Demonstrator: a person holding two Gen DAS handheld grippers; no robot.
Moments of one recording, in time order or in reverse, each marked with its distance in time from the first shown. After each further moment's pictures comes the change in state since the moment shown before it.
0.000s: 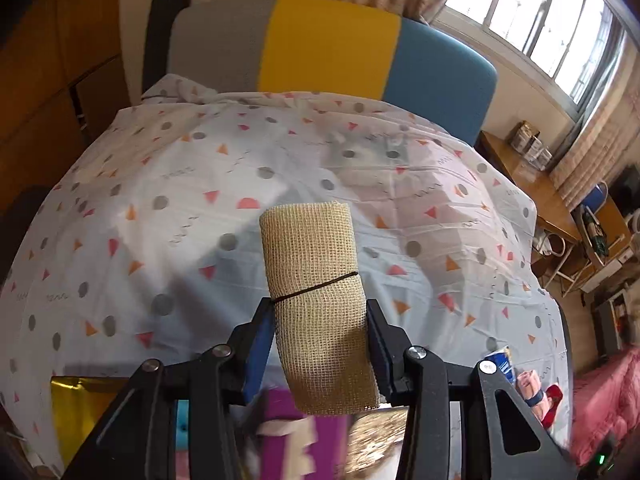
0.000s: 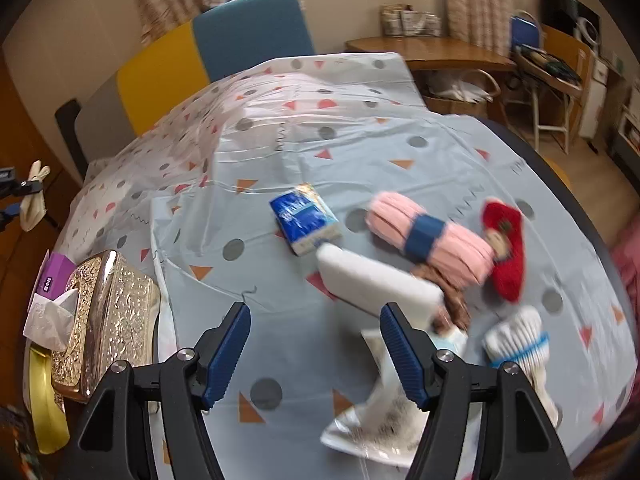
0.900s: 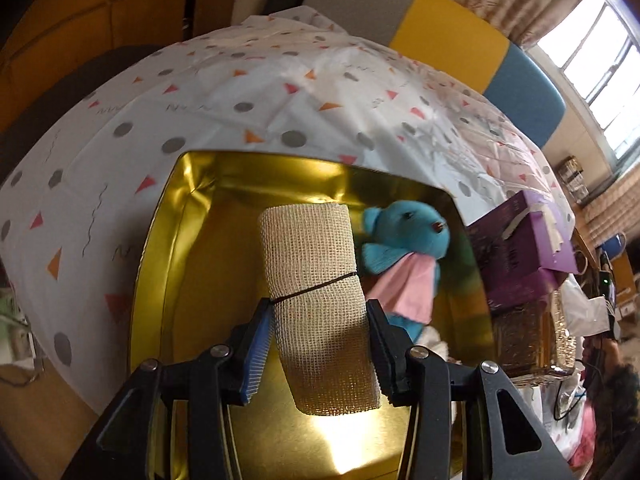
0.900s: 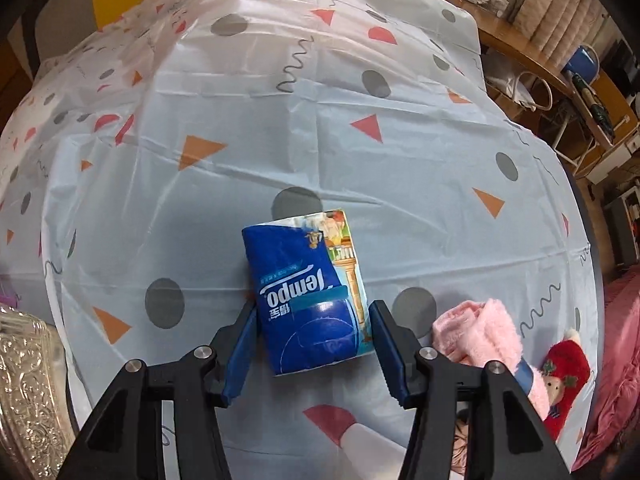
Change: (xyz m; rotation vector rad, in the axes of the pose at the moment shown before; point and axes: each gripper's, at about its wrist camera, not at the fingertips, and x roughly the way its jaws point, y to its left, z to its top) left arm -0.039 0.220 -0.219 -0.270 0.055 0.054; right arm 0.159 0.039 0.077 -0.215 0.305 -0.205
